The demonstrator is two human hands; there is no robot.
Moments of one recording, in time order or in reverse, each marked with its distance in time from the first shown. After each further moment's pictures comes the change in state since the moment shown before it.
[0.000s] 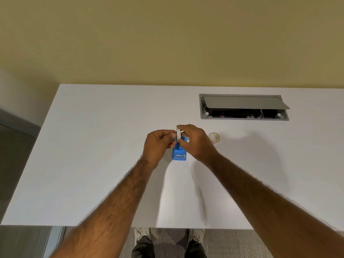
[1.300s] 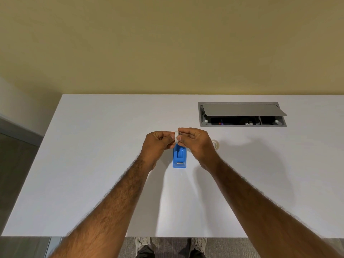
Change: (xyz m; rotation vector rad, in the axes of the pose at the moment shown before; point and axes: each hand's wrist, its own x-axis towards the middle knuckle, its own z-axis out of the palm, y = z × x) left_hand 0.008 0.029 -0.003 -0.025 -0.064 -0.003; right_hand 0.011 -0.014 -0.011 0.766 0.087 0.406
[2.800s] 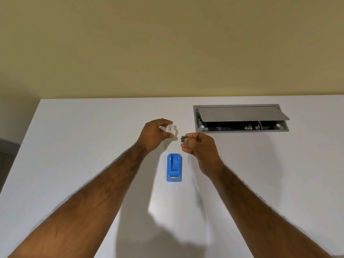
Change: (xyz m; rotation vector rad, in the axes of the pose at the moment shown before) left_hand 0.114 0.008 0.003 0.682 -0.077 0.193; right_hand 0.047 0.014 -0.023 0.095 0.231 0.191
